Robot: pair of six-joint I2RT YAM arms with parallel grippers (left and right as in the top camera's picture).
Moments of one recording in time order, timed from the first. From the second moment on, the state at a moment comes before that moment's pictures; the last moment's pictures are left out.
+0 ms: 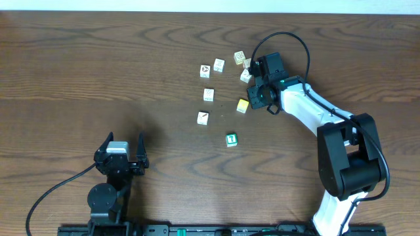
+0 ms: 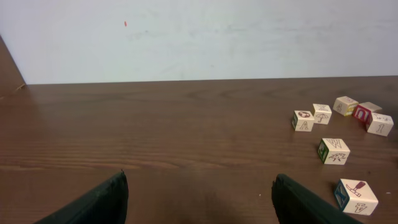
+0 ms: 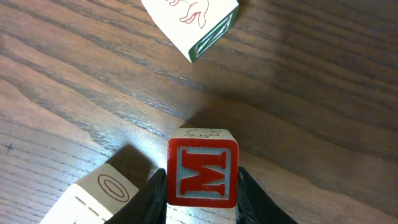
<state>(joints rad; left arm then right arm) -0.02 0.01 0.02 -0.11 0.01 0.01 0.32 1.97 1.26 -0.43 -0.02 0.03</state>
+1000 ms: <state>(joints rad) -0.02 0.01 0.02 -0.11 0.01 0.01 0.32 1.97 1.26 -0.37 0.00 0.05</state>
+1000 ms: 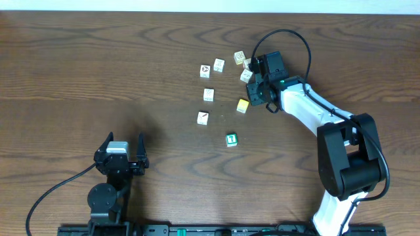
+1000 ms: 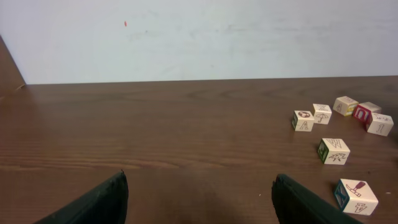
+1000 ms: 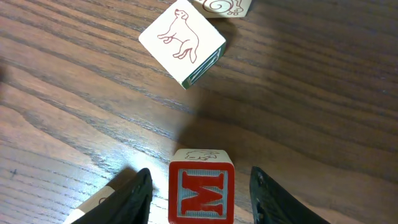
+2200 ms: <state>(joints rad) -0.02 0.01 0.02 -0.11 0.01 0.01 0.32 1.98 1.26 -0.40 0.01 0.06</state>
